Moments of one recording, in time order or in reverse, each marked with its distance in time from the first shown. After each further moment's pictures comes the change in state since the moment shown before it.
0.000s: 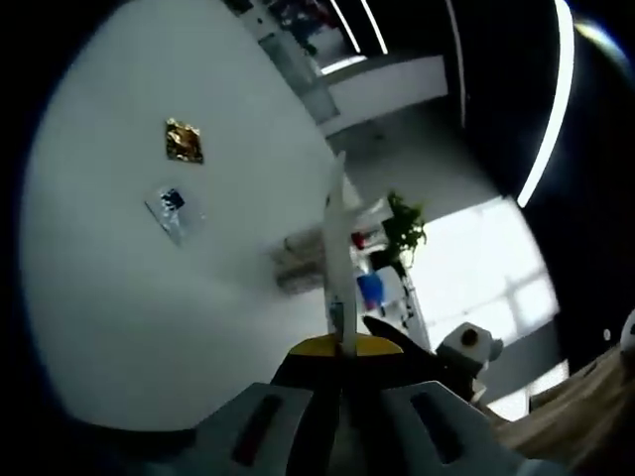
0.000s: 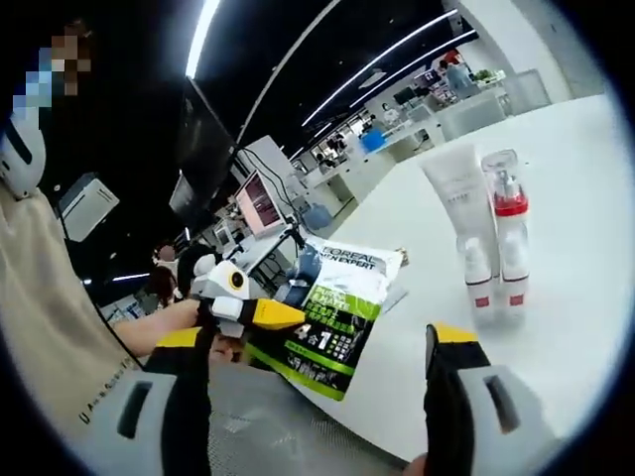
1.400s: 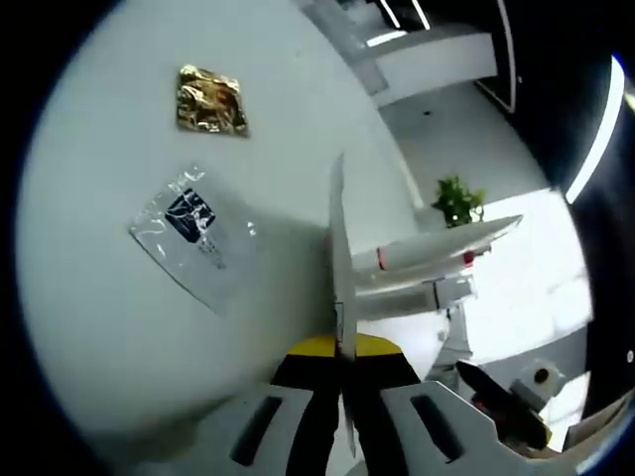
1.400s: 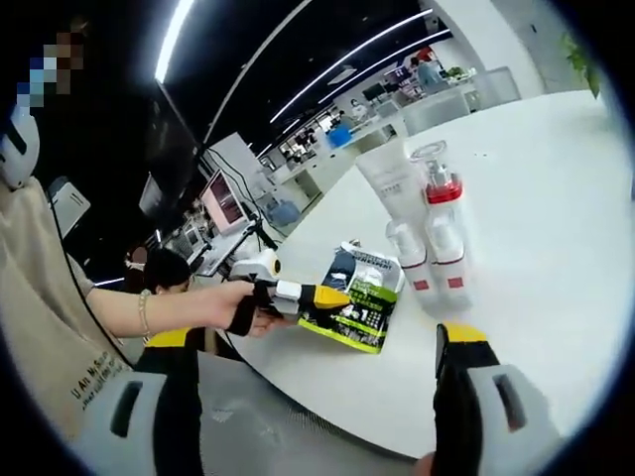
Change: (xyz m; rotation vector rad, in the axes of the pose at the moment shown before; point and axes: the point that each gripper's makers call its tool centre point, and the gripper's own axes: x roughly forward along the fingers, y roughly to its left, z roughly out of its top) left arm 0.076 0.095 0.024 -0.023 0.119 0.205; right arm -0.027 -0.041 -0.011 0.034 0.027 -0.128
